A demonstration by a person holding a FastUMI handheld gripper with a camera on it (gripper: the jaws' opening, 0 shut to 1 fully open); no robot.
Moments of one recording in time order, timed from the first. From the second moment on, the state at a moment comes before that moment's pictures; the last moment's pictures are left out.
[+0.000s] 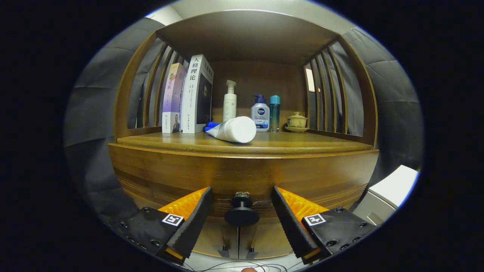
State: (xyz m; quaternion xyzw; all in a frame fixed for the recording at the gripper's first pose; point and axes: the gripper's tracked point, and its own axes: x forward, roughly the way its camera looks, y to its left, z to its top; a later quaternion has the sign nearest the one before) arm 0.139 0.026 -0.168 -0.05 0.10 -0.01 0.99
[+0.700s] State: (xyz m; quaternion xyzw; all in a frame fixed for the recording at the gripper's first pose) arm 0.086 0.027 -0.094 -0.01 0.04 0.02 1.00
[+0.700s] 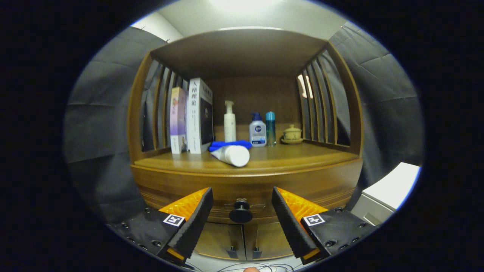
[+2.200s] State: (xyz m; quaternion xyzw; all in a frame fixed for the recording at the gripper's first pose) arm -0.036 -0.009 0.047 0.03 -0.05 0.05 1.00
